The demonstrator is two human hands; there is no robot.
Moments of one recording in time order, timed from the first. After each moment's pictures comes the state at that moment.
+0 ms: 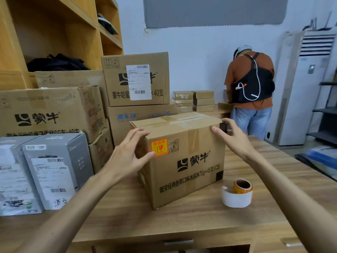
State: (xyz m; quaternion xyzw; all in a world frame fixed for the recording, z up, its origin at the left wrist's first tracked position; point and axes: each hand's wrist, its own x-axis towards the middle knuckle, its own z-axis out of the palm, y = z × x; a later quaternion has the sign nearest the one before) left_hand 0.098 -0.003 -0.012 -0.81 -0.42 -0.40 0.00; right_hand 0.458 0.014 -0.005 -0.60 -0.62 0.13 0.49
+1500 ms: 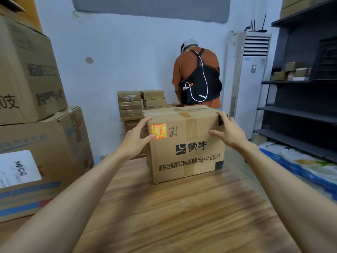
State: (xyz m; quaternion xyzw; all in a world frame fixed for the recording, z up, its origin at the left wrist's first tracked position) left_hand 0.471 0.312 -0.013 -0.82 -0.35 -0.40 -0.23; right_hand 0.804 0.218 -0.010 -0.73 -0.57 -0.05 0.36
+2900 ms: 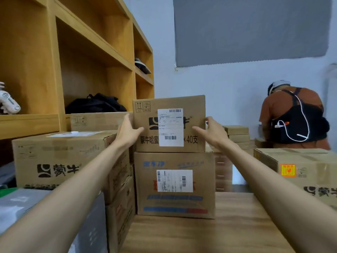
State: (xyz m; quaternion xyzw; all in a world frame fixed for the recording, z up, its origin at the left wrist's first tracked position) left_hand 0.029 0.189 0.166 -0.61 -0.58 -0.54 -0.06; right_hand 0.314 0.226 0.157 -0.55 -0.69 0.04 0.46
